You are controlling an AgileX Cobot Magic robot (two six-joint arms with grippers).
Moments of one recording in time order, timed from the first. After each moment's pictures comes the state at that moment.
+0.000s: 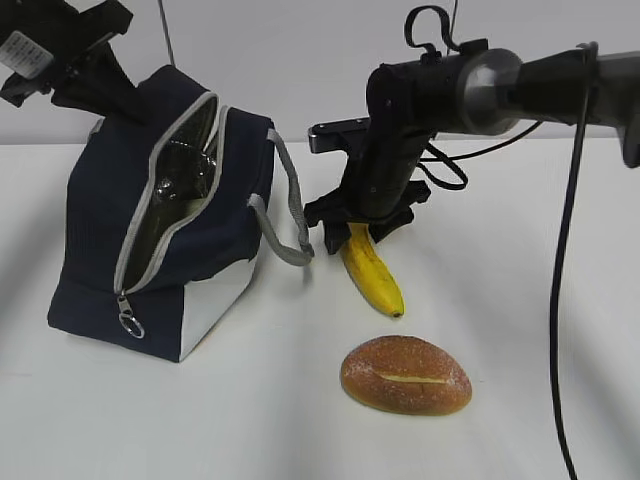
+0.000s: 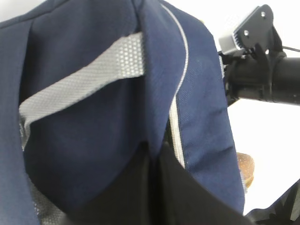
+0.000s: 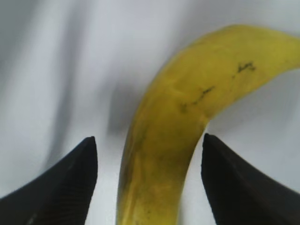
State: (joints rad) left arm -0.06 1.83 -1.65 -0.62 1.17 0.31; right arm 0.38 2.31 -1.84 0.03 0.86 -0.02
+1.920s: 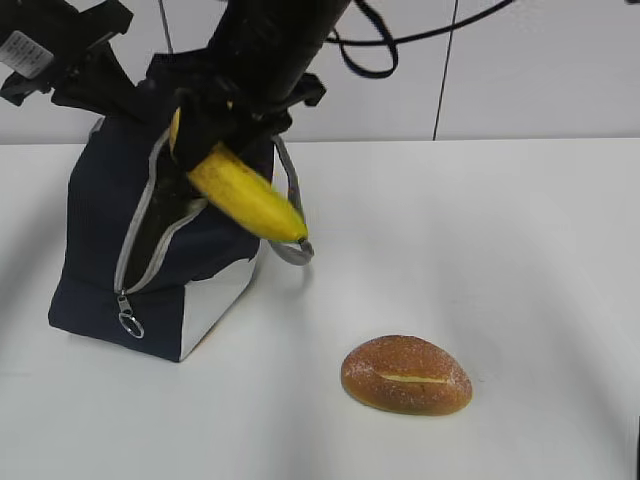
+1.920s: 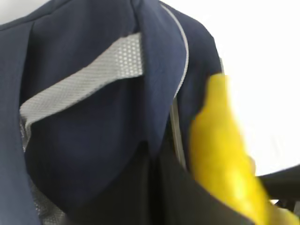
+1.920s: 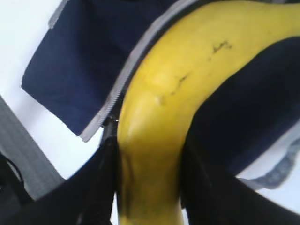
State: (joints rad) left arm -0.06 1.83 -1.65 -0.62 1.16 0.31; right arm 0.53 2.14 -2.16 0.41 1.25 -0.18
